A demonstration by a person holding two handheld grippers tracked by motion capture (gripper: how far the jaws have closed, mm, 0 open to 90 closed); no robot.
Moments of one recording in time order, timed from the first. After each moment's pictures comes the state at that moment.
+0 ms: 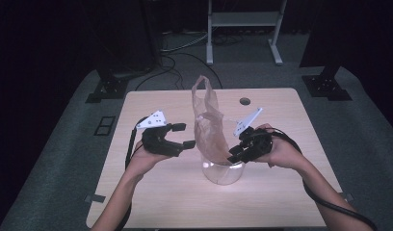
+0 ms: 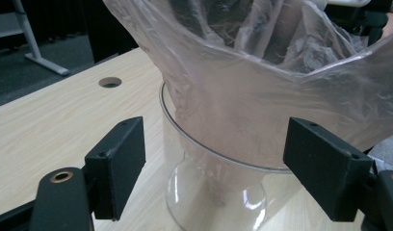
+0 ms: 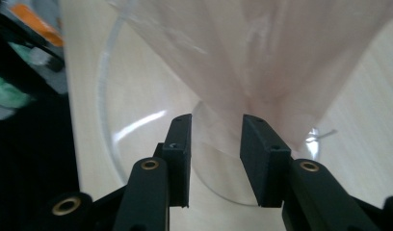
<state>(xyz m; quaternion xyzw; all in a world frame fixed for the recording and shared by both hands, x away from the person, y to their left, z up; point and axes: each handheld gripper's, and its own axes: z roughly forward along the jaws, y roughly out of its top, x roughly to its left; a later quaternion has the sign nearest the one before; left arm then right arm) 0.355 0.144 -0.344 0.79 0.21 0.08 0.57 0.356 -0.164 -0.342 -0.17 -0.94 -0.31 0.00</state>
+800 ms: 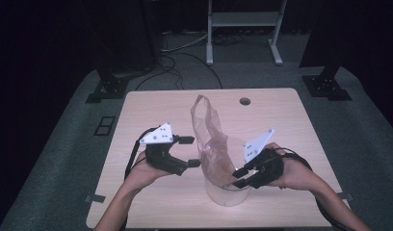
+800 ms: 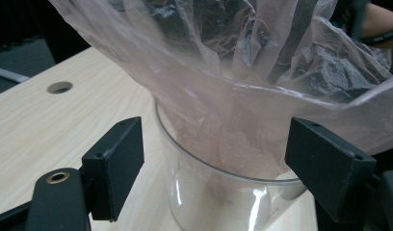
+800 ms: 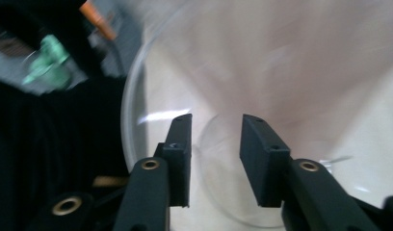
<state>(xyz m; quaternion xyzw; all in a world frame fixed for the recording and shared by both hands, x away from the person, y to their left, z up) 0.312 0.127 -0.335 0.82 0.14 0.06 0.55 0.294 -0.178 -0.339 -0.09 -0.94 -0.34 0.03</state>
